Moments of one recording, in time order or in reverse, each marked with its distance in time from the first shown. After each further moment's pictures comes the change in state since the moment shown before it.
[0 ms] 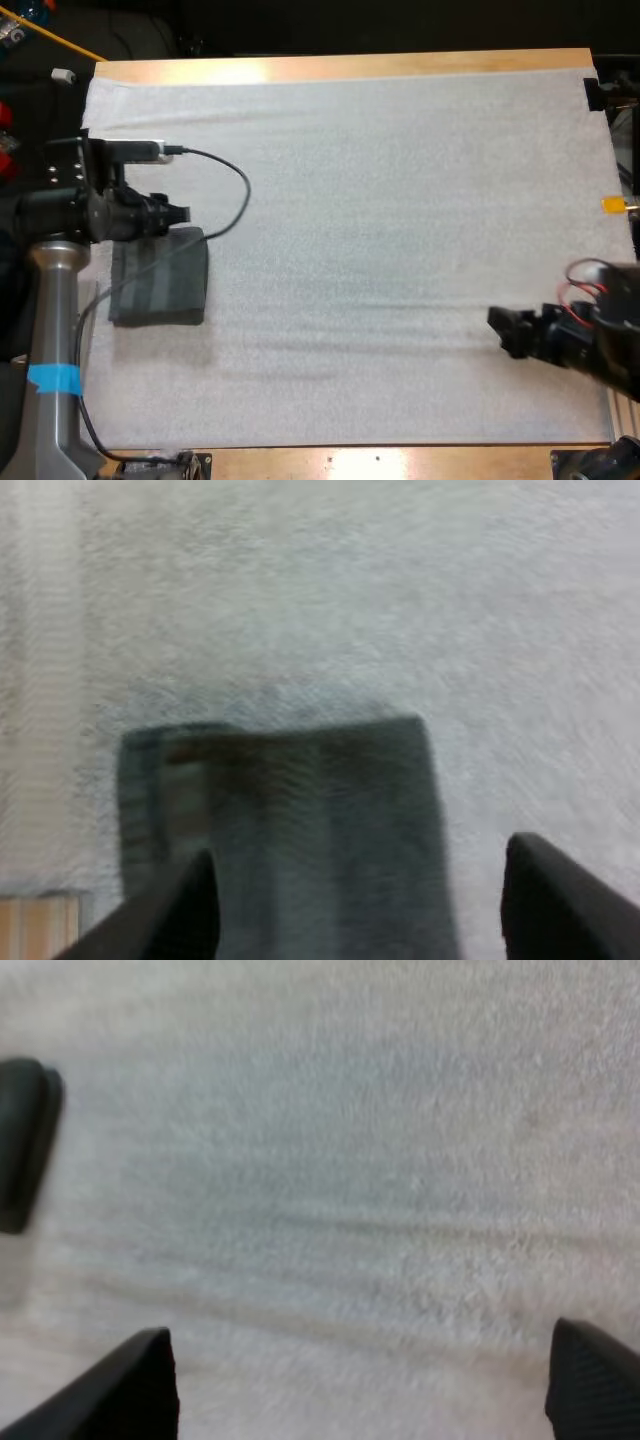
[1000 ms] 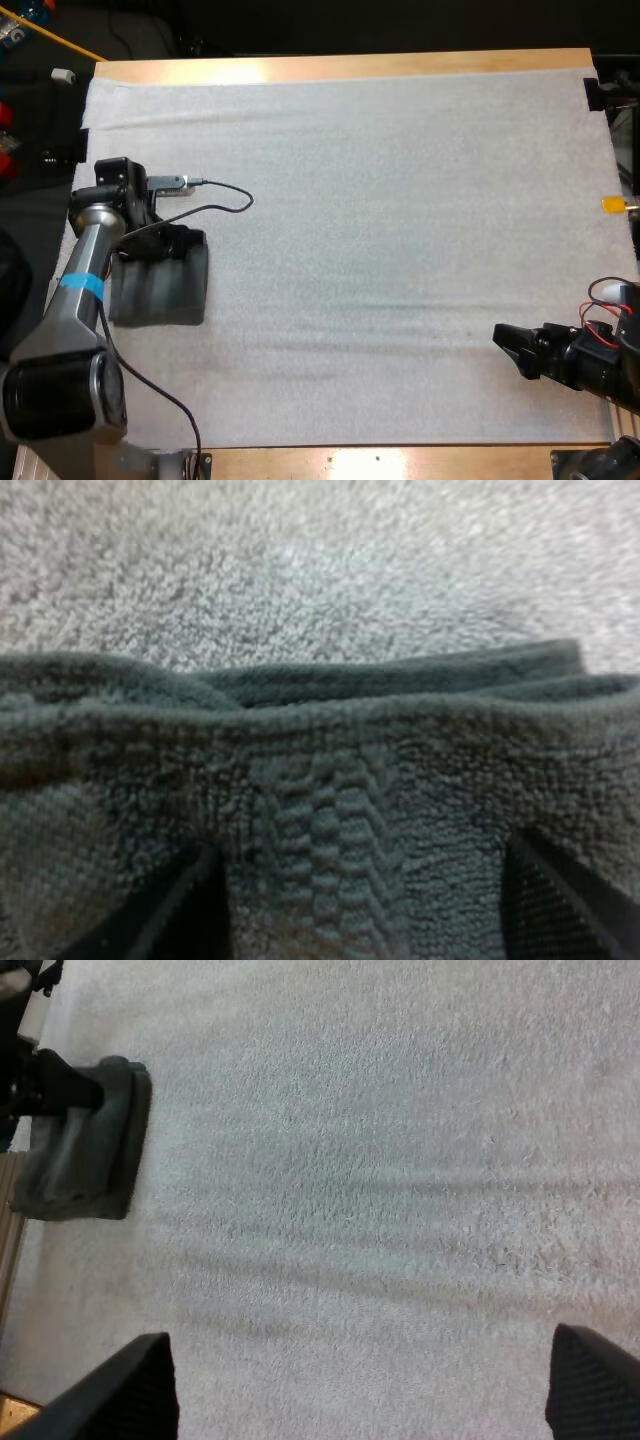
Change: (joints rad) left arm 0.059 0.388 0.130 -0.213 -0.027 0.000; right arm 0.000 -0.114 0.000 0.052 -0.102 0.114
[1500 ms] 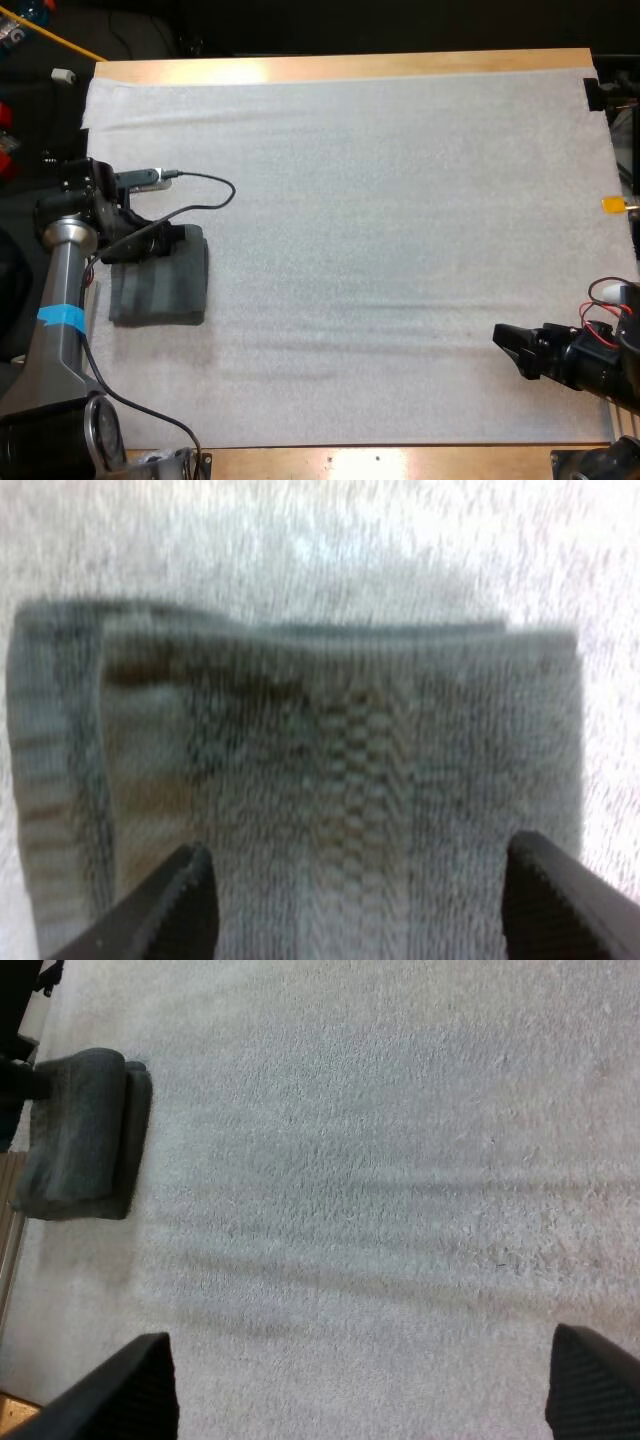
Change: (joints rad) left arm 0.067 -0.159 0.000 0.074 0.112 0.000; right arm 0.000 0.000 0.000 0.000 0.000 0.000
